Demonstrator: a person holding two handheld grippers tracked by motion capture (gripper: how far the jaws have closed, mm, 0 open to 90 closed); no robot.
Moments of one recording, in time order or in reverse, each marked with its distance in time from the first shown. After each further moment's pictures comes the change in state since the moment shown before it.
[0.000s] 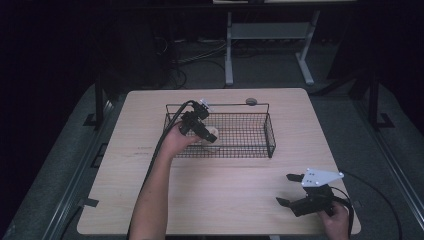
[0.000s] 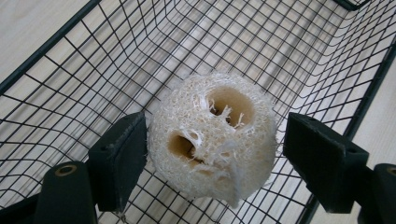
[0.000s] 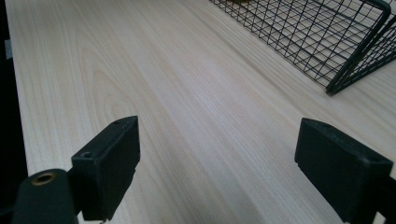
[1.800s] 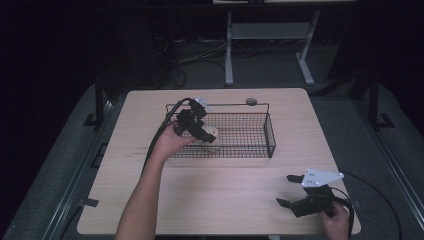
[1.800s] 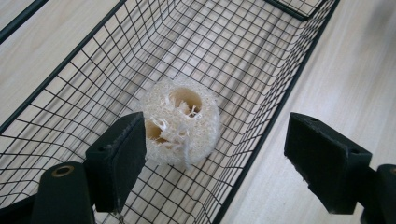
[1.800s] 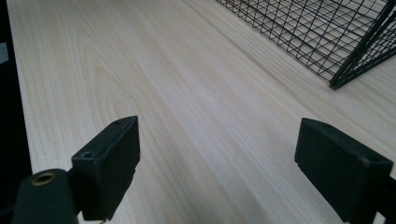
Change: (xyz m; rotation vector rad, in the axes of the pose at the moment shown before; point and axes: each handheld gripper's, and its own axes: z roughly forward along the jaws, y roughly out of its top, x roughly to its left) left arm -0.024 -0.002 -0.040 -0.041 0.002 0.078; right arm 0.000 -0.002 0.000 0.007 0.004 0.011
